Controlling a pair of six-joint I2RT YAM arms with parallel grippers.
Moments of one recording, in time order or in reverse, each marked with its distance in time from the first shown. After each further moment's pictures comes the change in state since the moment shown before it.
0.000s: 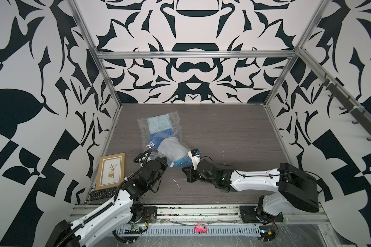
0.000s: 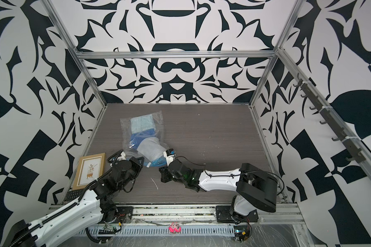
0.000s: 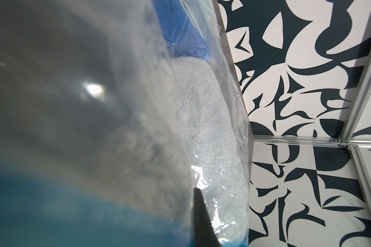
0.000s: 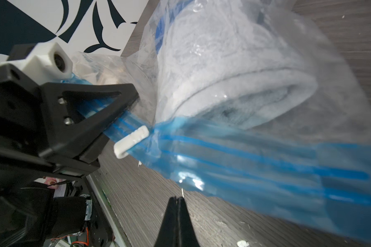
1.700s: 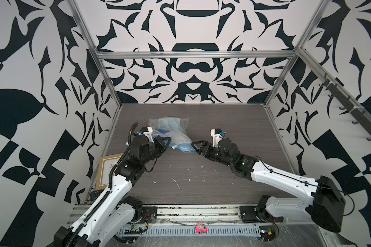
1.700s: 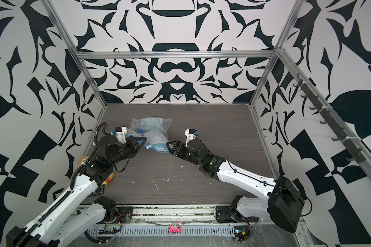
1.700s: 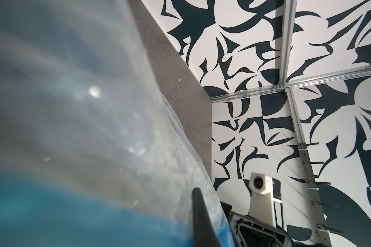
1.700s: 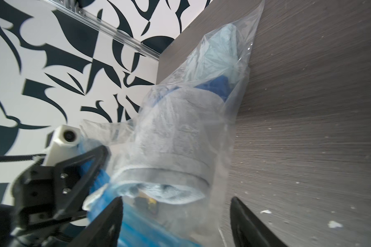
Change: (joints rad) left arm 0.315 0.160 0.402 -0.079 0.580 0.298; right arm -0.283 -0.283 0.118 -0.224 -0.126 0.322
